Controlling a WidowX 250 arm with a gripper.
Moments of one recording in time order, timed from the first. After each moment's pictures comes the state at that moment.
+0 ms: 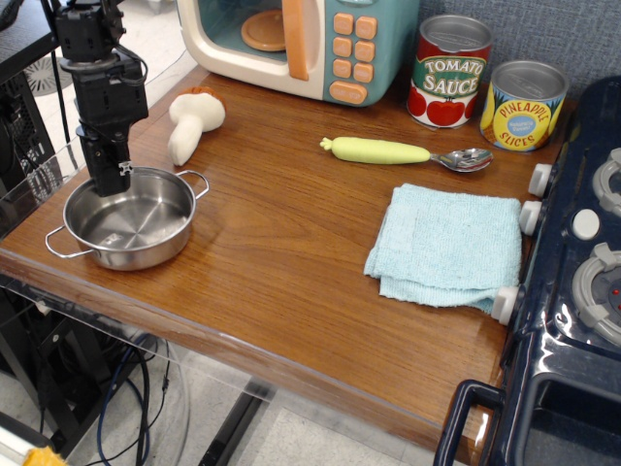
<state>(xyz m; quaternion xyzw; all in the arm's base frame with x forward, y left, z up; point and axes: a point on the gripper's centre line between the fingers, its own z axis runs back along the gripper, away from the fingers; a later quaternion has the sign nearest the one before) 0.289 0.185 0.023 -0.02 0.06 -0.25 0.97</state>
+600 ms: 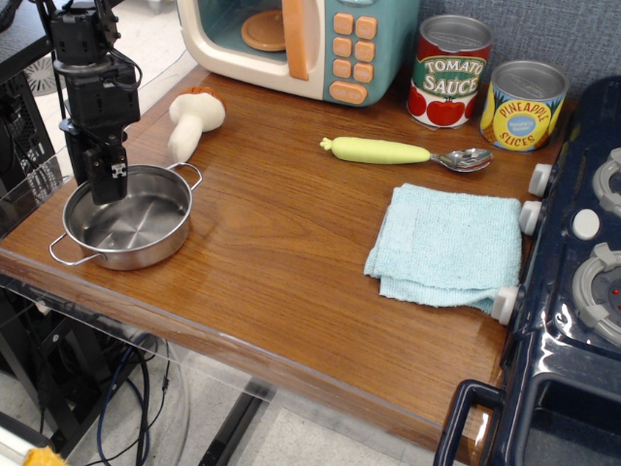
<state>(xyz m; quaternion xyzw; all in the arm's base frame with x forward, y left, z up) 0.286 0.188 0.026 -0.01 0.07 -0.23 0.97</state>
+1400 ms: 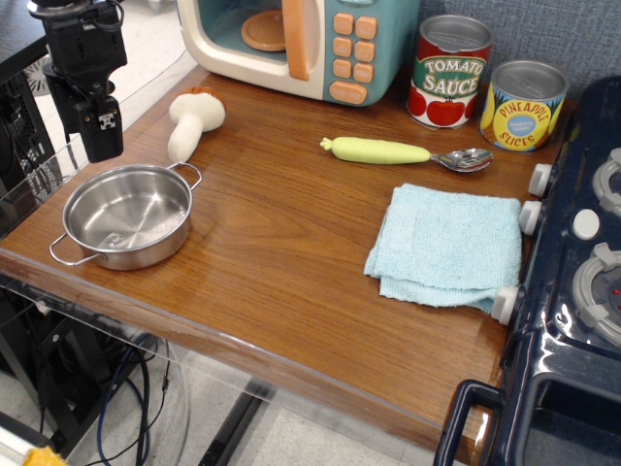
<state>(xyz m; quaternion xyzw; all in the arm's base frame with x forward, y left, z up) 0.292 0.186 0.071 0.01 0.01 -0.24 0.97</state>
